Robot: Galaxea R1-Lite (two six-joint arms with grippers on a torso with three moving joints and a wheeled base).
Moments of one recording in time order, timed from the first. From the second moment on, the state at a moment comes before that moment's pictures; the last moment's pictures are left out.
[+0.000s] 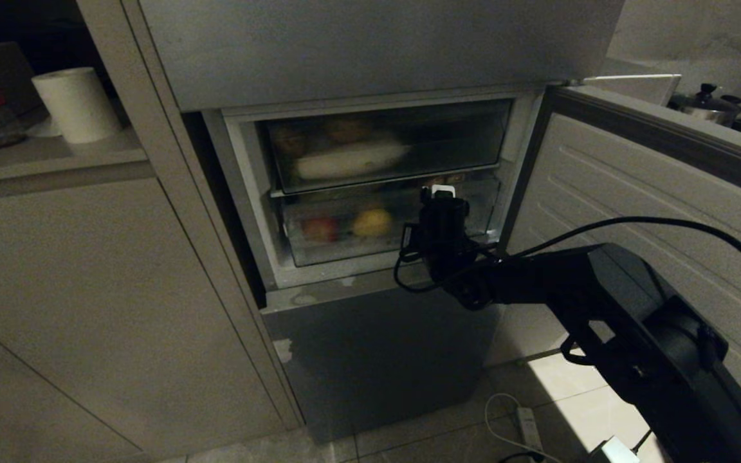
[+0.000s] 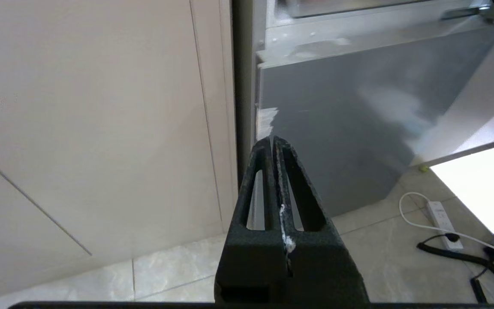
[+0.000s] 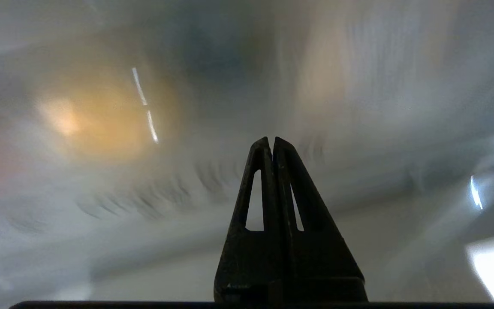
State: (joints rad) left arm 0.00 0.00 0.00 -0.01 0.00 -0.01; right arm 0.54 2.59 -1.98 -0.57 -0.46 0.16
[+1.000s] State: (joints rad) left arm 0.00 0.00 0.00 -0.01 0.00 -0.01; right arm 0.53 2.54 -1.79 -0.83 -0.54 0.09
